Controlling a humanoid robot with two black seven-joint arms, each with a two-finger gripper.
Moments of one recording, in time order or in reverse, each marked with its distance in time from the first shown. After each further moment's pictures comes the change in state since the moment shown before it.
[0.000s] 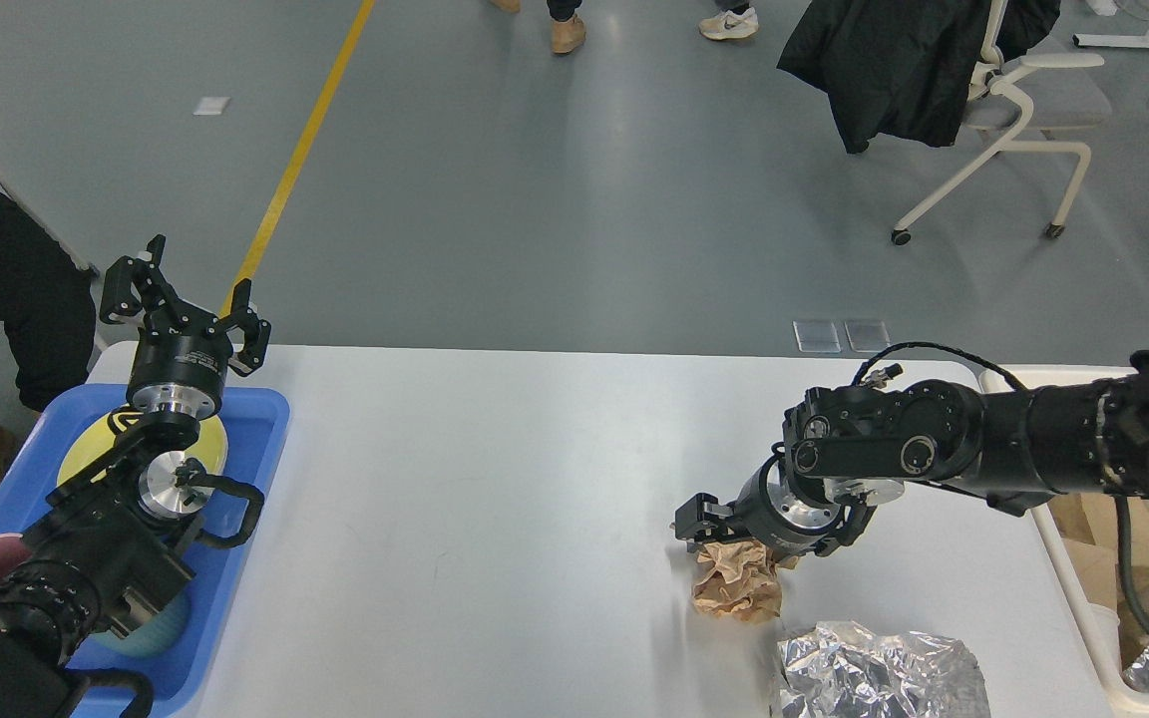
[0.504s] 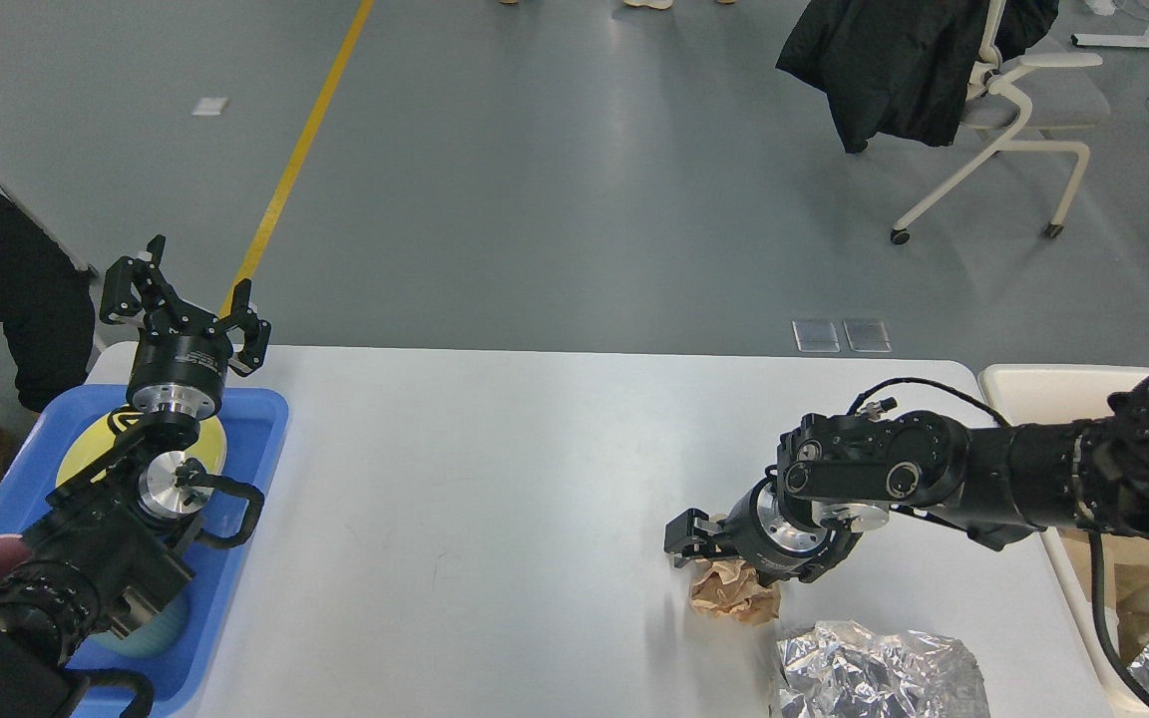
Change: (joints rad) left arm 0.000 0.000 0.000 0.000 0.000 0.000 0.000; right arm -0.115 0.021 0.077 -0.080 0.000 -0.015 0.001
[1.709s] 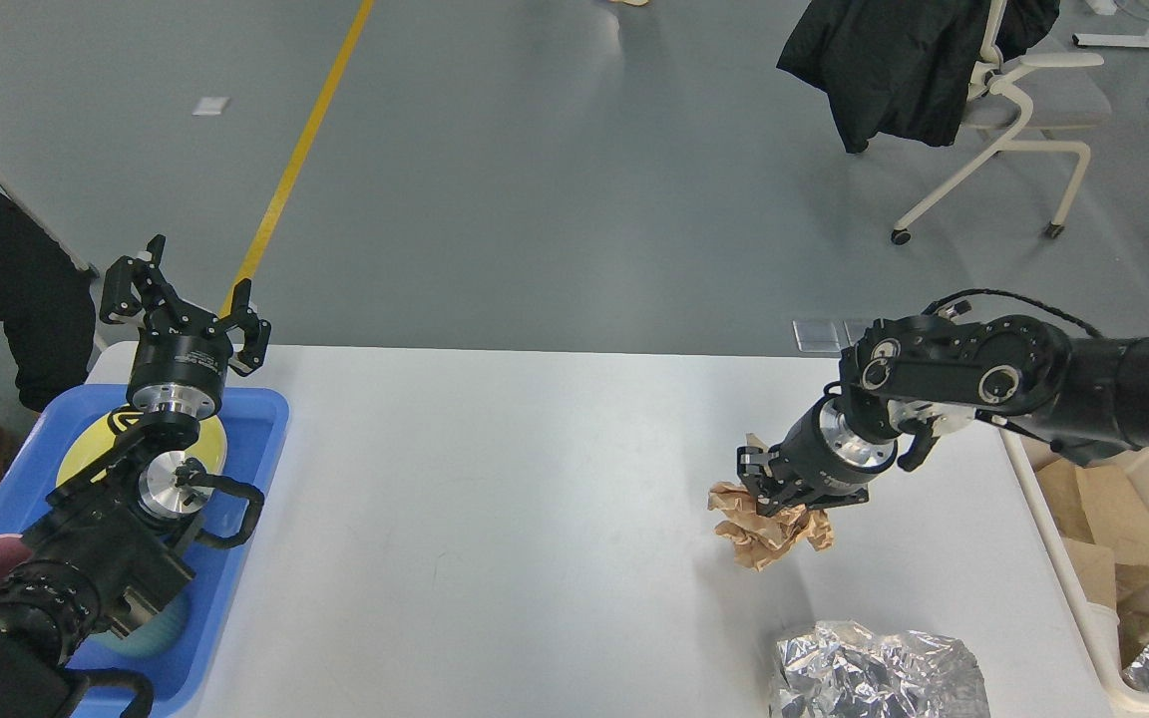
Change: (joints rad) left arm 0.000 0.000 0.000 0.000 0.000 0.000 0.000; right arm 0.205 -0.186 -0.001 0.035 0.006 0.270 0.005
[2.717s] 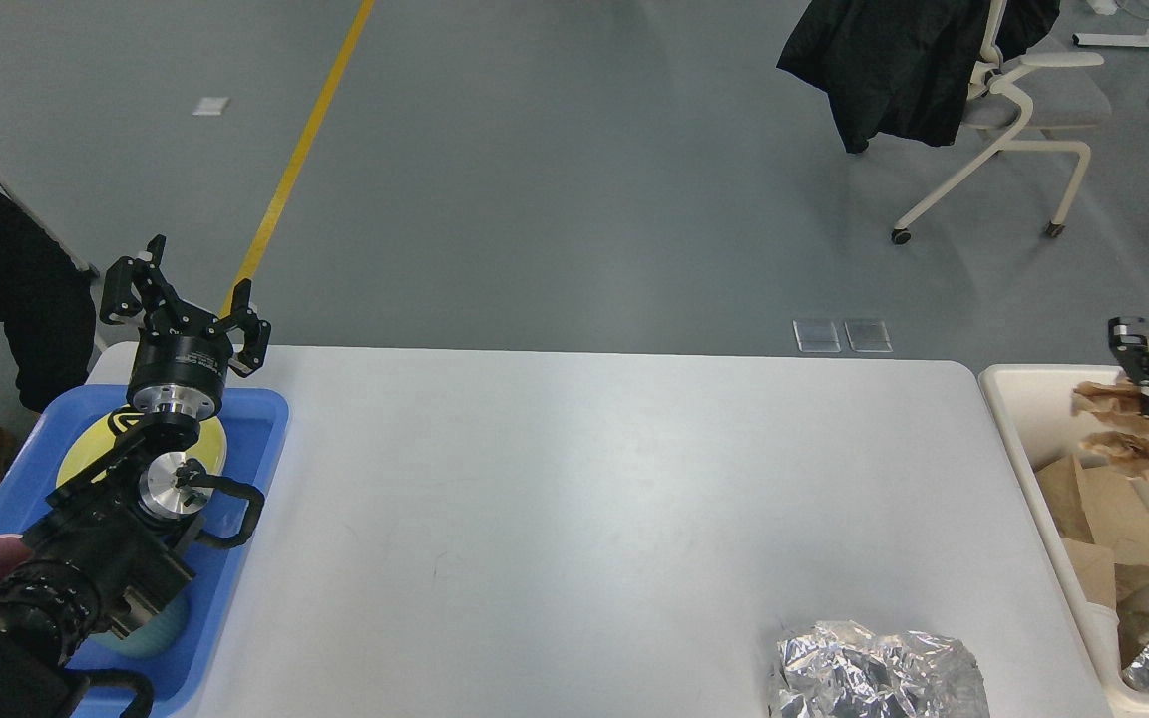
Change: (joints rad) left arm 0.000 0.000 0.000 0.000 0.000 0.000 0.000; right arm 0.274 -0.354 -0.408 -0.300 -0.055 0.401 -0.006
